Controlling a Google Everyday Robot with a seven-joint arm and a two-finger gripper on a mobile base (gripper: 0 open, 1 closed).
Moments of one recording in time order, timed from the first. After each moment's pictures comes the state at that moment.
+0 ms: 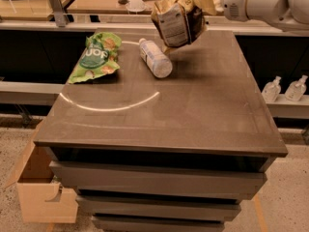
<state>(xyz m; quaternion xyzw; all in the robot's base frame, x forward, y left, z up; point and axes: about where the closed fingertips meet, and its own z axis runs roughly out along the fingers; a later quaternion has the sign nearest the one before) 0.715 -0.124 1.052 -0.40 0.65 0.10 0.64</state>
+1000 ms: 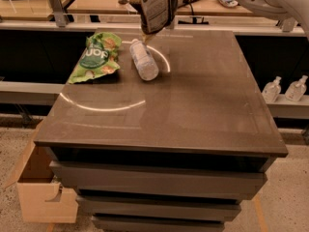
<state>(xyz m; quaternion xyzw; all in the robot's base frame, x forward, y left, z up) 0.726 -0.053 1.113 -0.45 0.55 0.10 0.70</state>
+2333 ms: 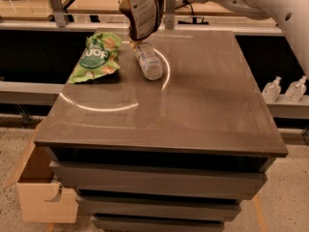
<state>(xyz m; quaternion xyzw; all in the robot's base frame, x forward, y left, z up) 0.741 -0.021 1.097 -0.47 0.54 0.10 0.69</state>
